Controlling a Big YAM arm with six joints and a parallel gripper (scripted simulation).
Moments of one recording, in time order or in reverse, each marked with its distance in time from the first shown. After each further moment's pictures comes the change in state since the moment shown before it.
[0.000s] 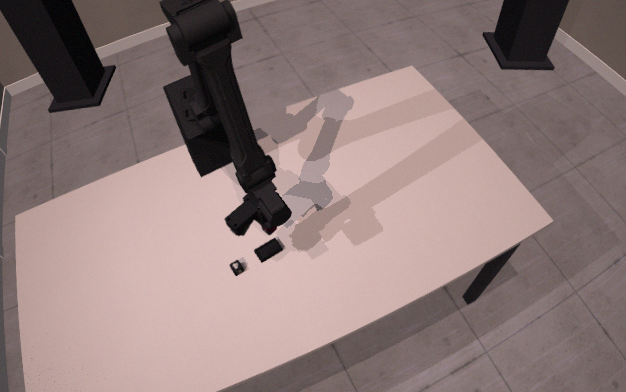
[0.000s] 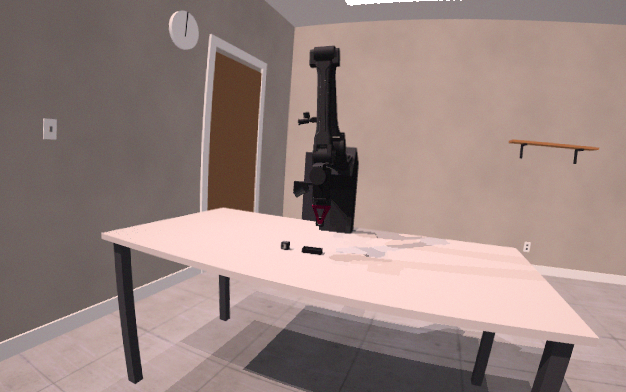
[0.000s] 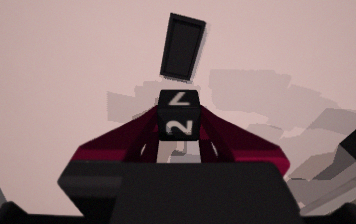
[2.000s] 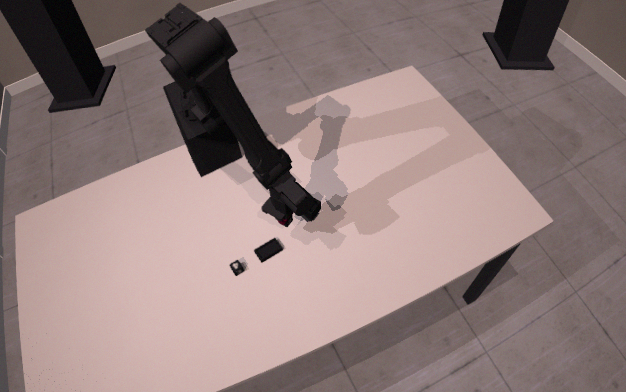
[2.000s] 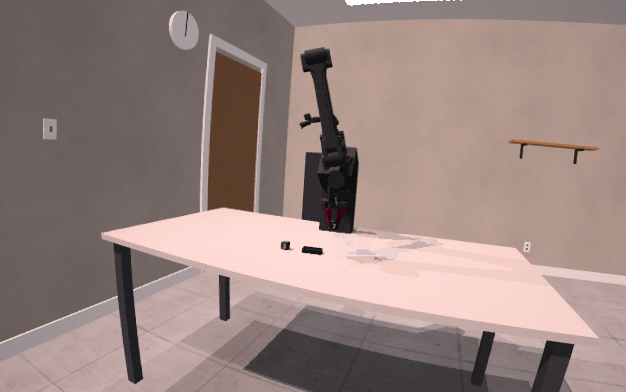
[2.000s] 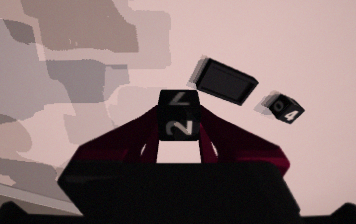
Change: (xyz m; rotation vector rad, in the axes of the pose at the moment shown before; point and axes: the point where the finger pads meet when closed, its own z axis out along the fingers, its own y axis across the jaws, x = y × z) arm 0.050 0.012 0.007 0.008 0.008 -1.737
